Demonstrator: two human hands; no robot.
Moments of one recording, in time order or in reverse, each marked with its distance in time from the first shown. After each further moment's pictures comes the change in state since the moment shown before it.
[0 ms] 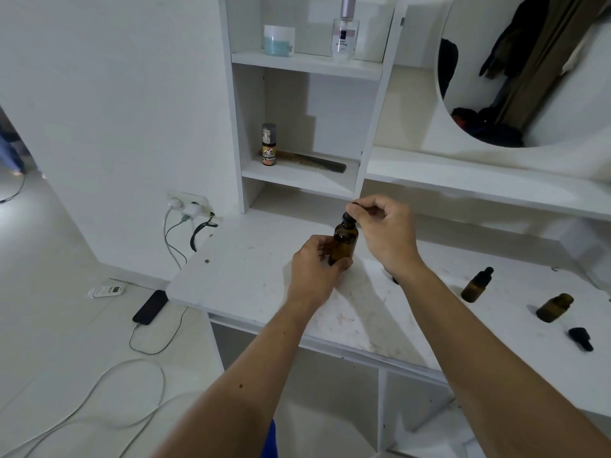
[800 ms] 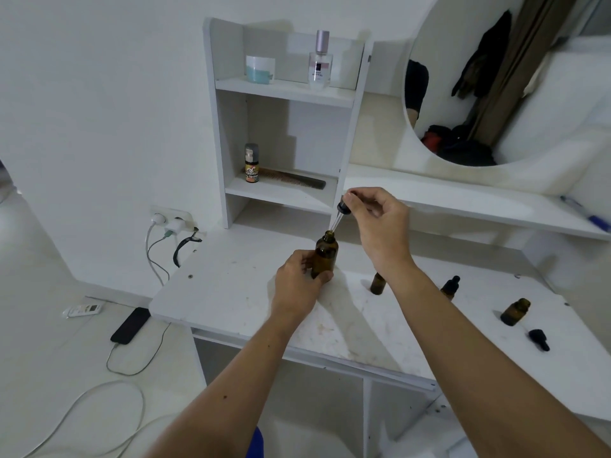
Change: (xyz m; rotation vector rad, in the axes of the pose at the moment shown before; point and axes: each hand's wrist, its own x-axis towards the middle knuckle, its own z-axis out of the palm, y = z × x) left_hand -0.006 0.006 0.001 0.030 -0.011 0.015; right_hand 0.004 -0.032 -0.023 0.174 0.113 -0.067
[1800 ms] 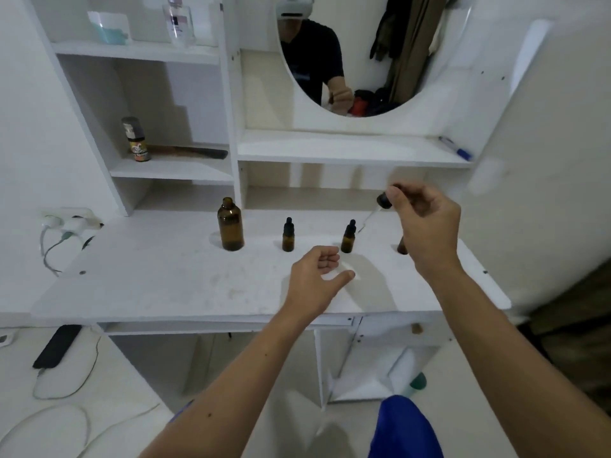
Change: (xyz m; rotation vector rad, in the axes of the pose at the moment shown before) left_hand -0.101 0.052 0.131 -0.135 -0.374 0.141; right_hand -0.075 0.001 -0.214 -0.162 0.318 0.004
